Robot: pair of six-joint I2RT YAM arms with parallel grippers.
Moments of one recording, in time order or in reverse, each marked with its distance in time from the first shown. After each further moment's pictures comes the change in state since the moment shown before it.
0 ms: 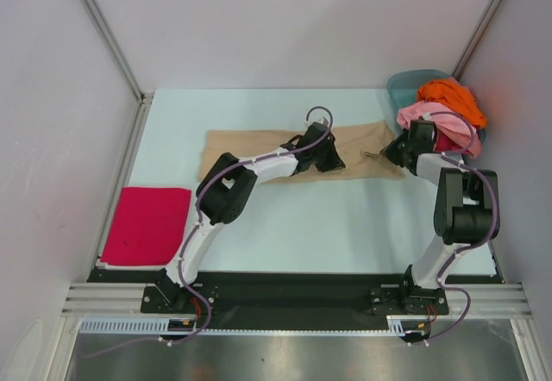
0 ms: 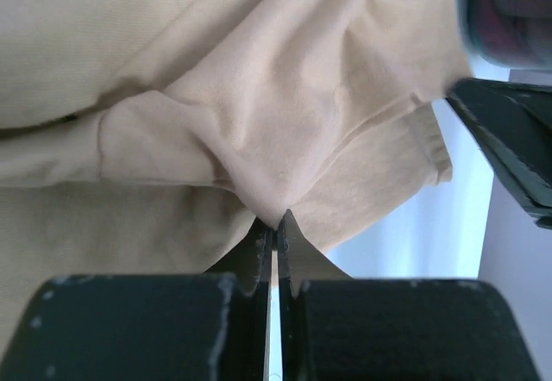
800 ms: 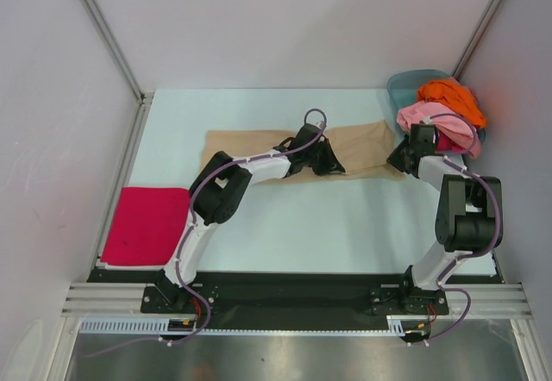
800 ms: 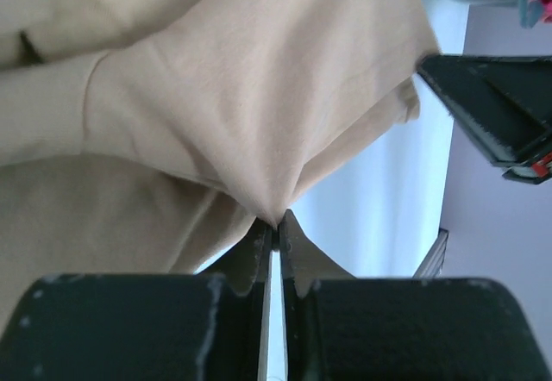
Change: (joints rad) left arm 0.027 -0.070 -0.124 0.086 0.178 -0.019; right arm 0.000 -0.085 -0.031 -0.127 0.109 -0.114
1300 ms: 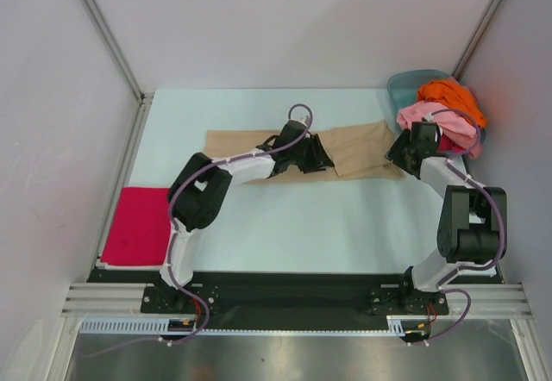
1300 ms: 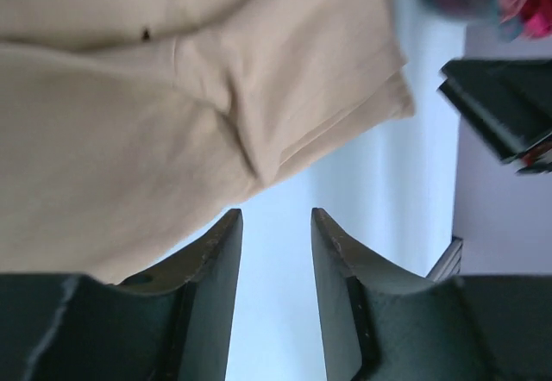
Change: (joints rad) left arm 0.036 -0.179 -0.200 0.005 -0.050 0.060; right arm 0.016 -0.077 0.000 -0.069 0.070 -0.055
